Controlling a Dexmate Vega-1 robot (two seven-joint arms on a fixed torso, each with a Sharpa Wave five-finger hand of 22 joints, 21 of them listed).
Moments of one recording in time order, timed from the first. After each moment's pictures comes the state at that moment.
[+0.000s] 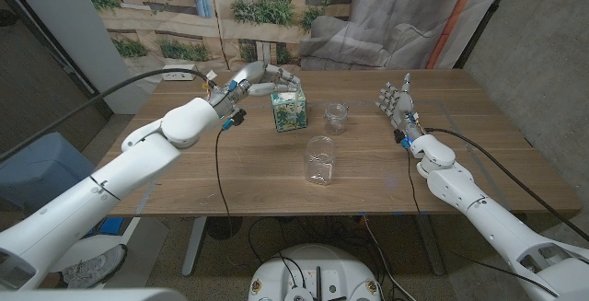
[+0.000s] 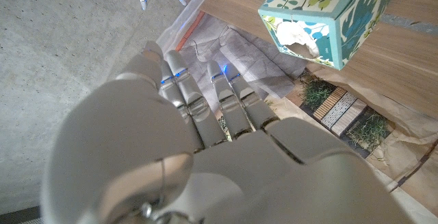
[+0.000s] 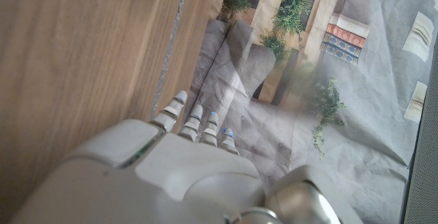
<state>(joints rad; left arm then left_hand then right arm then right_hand) 0.93 0.88 0.35 -2.04 -0.23 0.00 0.01 1.04 0.05 0.32 -0.17 0.19 1.00 -0.09 0.19 0.19 1.07 -0.23 0.20 0.20 0.68 -0.06 0.18 0.16 0.49 -0.04 0.24 0.19 -0.84 -0.51 -0.37 -1.30 0.65 0.29 0.03 -0.02 0.06 -0.30 0.18 0.31 -0.10 -0.11 0.21 0.25 -0.02 -0.05 0.26 0.36 -0.05 -0.03 0.23 0.62 0.08 0.09 0.28 0.21</state>
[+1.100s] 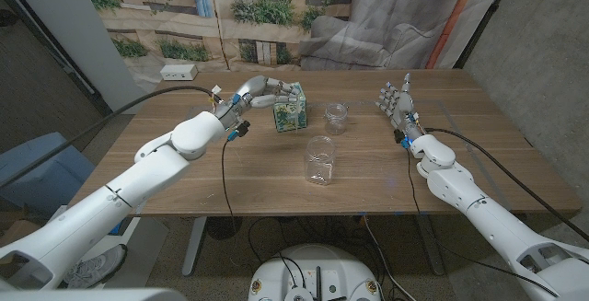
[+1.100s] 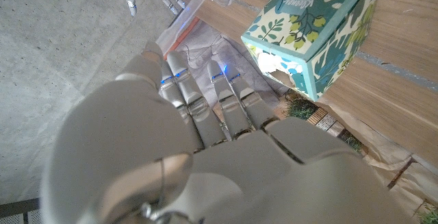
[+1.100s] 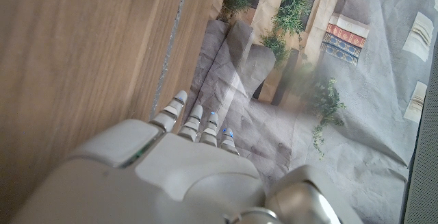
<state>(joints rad) 0.93 0.83 0.40 -1.93 -0.24 -0.04 0.02 1.03 0.05 0.33 -0.17 0.19 1.01 -0.10 0.20 0.19 1.07 -0.22 0.20 0.20 0.68 -0.06 0.18 0.17 0.50 -0.04 0.24 0.19 -0.84 -0.51 -0.37 -1.30 0.65 0.29 0.03 -0.02 0.06 -0.30 0.18 0.31 -0.10 -0.11 0.21 0.25 -0.02 -0.05 0.26 0.36 -0.05 -0.03 0.23 0.62 0.08 0.09 0.28 0.21</state>
